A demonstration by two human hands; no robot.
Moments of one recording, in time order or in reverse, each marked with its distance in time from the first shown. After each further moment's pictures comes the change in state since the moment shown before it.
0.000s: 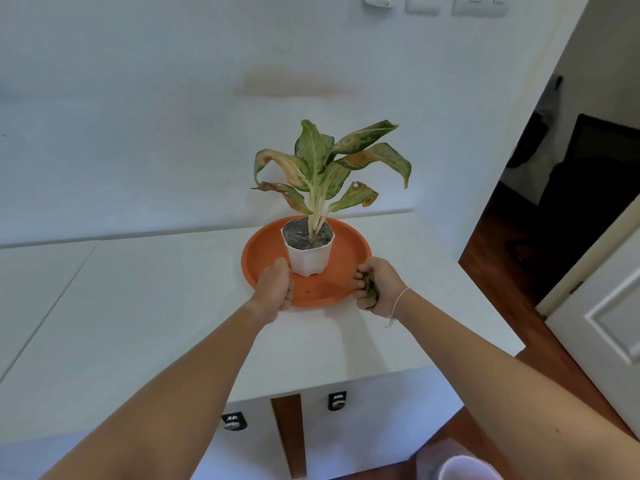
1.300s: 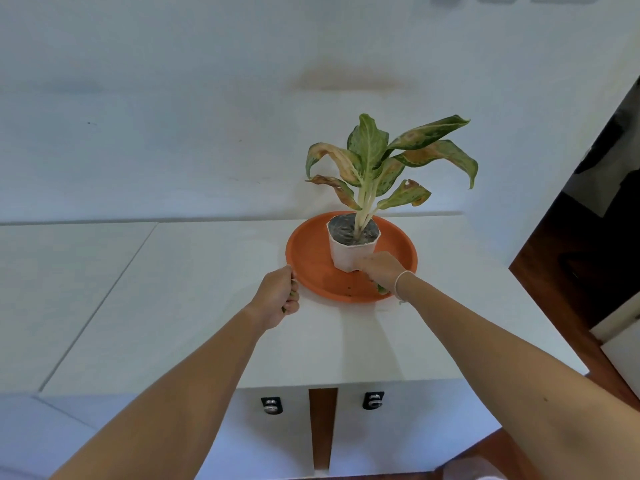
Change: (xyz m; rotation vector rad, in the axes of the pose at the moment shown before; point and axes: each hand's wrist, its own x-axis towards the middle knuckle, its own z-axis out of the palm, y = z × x) left_hand -0.012 -0.020 -0.063 -0.276 0.043 -0.162; right_hand 0.029 -0.004 0.060 -0.913 0.177 -0.213
